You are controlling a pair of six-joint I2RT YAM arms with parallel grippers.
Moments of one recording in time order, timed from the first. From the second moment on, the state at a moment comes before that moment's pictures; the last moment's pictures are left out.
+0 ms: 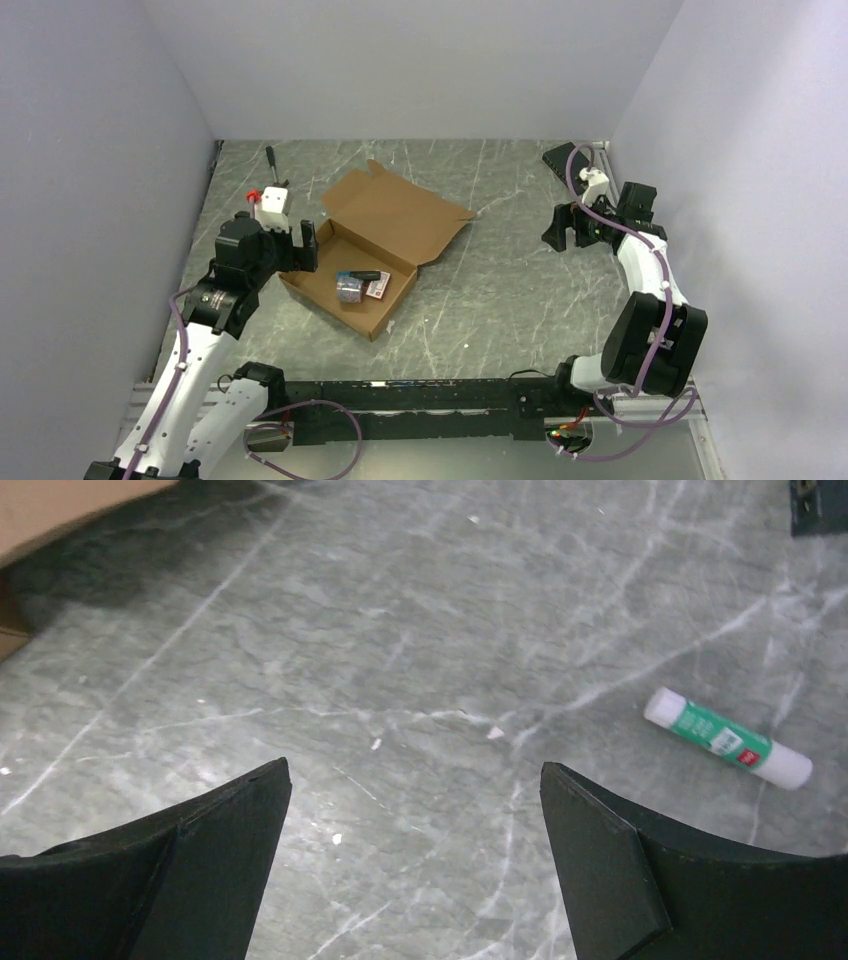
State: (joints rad) left arm -0.23 0.74 0.81 -0.50 -0.03 -0.07; right arm -0.32 1.37 0.95 -0.44 -0.70 -0.44
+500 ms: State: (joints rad) left arm -0.23 0.72 0.81 -0.49 0.00 -0.07; right arm -0.33 1.62 1.00 -0.32 -0.26 -0.04
